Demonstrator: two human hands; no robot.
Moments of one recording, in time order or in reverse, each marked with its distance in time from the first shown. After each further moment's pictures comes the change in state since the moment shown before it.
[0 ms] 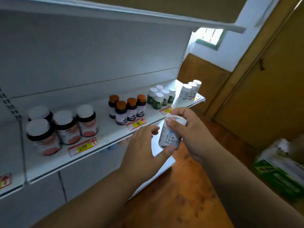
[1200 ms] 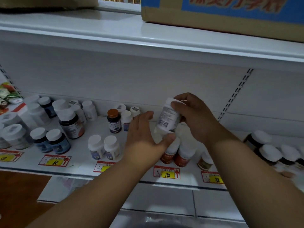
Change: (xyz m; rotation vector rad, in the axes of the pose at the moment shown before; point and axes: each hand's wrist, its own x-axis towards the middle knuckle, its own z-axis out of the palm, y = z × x) left_hand -0.221 -0.201 -0.479 0.417 0.723 -0.428; right_hand -0.022 -0.127 0.585 0.083 -0.710 -0.239
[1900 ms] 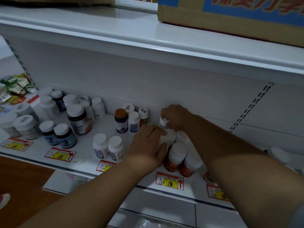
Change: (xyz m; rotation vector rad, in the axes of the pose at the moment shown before) left_hand 0.006 -0.049 0.017 0.163 -0.140 0.278; right_hand 0.117 0.075 0.028 -1.306 -0.461 -0.176
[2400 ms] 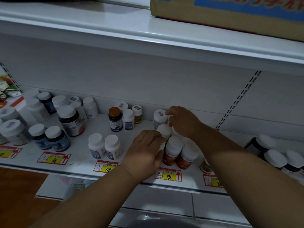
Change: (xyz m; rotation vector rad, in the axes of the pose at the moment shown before) left_hand -0.020 -0.004 0.007 0.083 0.033 0.237; right_hand -0.068 -0.013 -0.003 0.441 0.207 0.218
